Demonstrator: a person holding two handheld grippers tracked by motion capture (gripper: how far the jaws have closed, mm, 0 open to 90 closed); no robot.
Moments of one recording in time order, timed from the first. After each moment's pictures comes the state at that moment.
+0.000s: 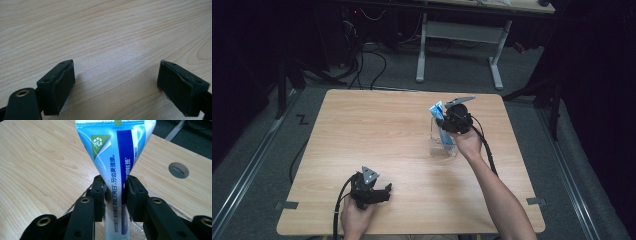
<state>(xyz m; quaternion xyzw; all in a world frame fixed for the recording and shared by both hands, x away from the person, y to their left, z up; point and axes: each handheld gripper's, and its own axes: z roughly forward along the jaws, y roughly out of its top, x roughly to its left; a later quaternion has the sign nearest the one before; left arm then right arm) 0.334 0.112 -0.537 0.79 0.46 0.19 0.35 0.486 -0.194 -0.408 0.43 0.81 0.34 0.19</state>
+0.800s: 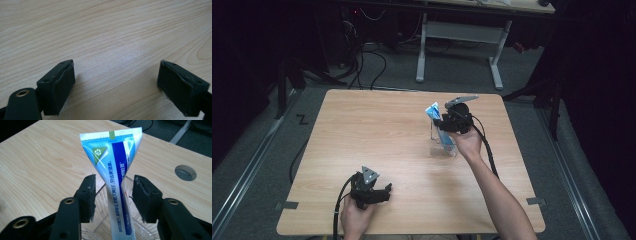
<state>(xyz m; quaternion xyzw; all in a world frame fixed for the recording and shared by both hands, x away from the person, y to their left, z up) 0.334 0.112 -0.537 0.79 0.46 0.19 0.35 0.482 -0.197 -0.401 0.44 0.80 0.37 0.17</state>
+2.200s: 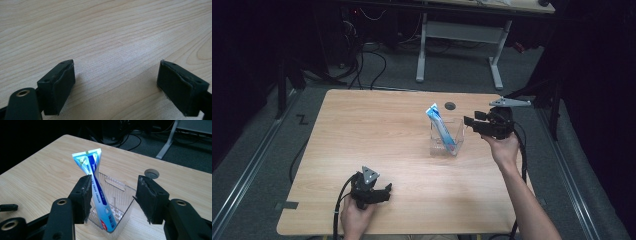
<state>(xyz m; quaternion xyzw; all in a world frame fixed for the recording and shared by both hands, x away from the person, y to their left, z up) 0.334 0.112 -0.537 0.79 0.46 0.19 0.35 0.423 -0.280 -0.354 0.46 0.75 0.44 0.20</state>
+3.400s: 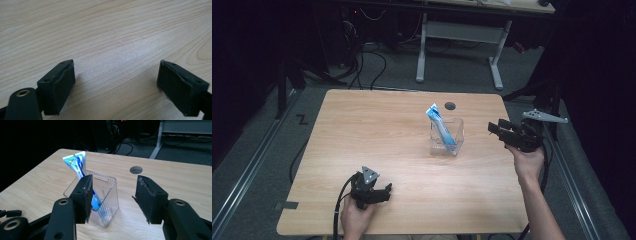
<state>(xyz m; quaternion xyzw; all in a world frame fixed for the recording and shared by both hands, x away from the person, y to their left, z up) 0.334 0.112 -0.537 0.79 0.46 0.19 0.35 0.378 -0.339 -0.356 0.50 0.69 0.48 0.21</state>
